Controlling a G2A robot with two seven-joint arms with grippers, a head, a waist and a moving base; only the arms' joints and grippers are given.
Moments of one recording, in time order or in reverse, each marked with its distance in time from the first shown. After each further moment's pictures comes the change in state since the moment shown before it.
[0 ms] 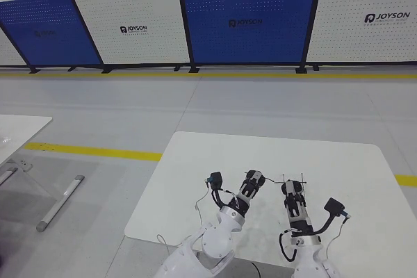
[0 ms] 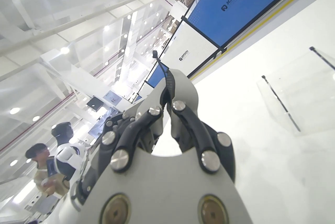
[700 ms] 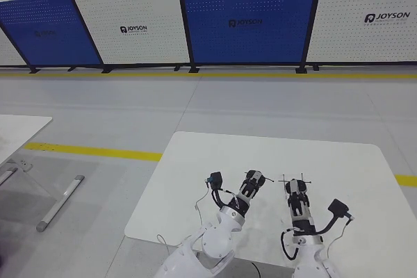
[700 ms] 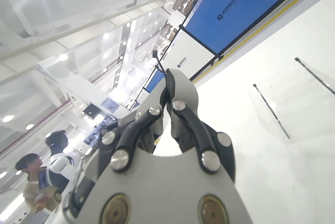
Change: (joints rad) left arm 0.000 0.000 0.000 0.000 0.000 0.000 0.000; right arm 0.001 0.004 0.002 0.001 0.018 -0.008 -0.035
